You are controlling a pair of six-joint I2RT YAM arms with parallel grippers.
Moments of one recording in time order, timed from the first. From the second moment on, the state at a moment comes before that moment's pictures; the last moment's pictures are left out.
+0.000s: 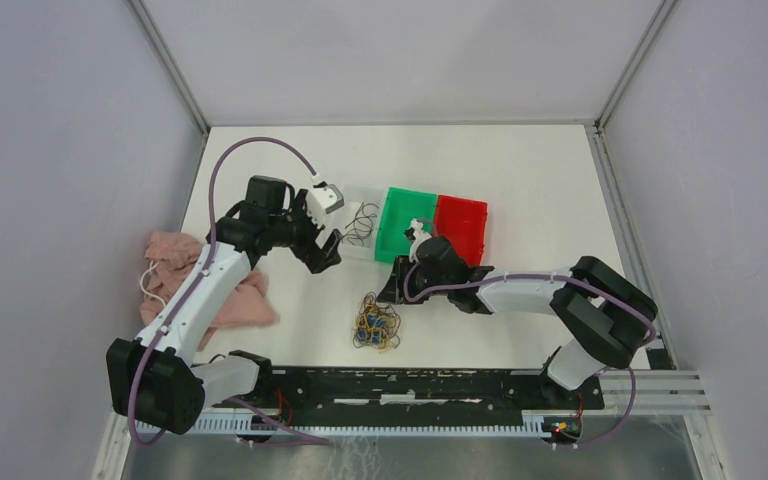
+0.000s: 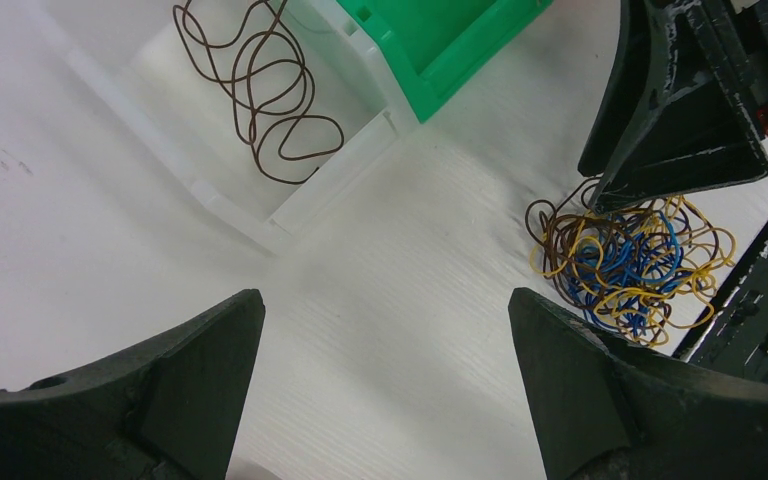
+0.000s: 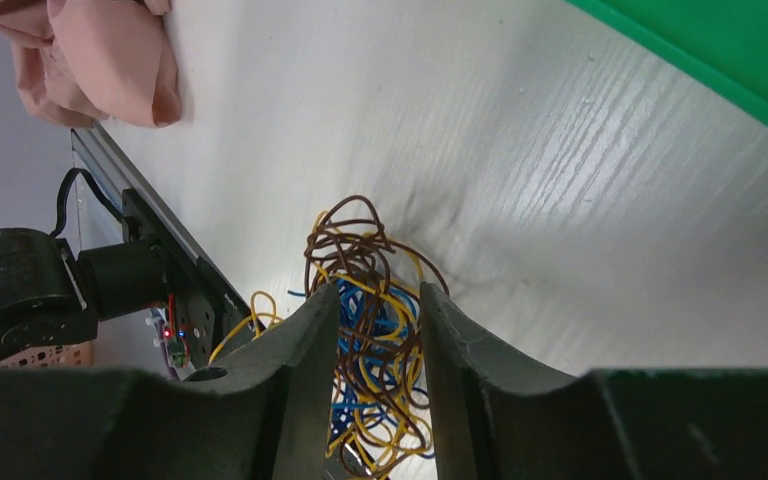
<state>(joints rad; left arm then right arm) -0.28 1.18 0.98 -0.66 0.50 0.49 0.88 1.61 0.69 0.28 -0.24 0.83</state>
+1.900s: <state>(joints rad) -0.32 1.08 0.90 -0.83 0.90 0.54 0.96 1.48 0.92 0.12 -0.26 0.73</state>
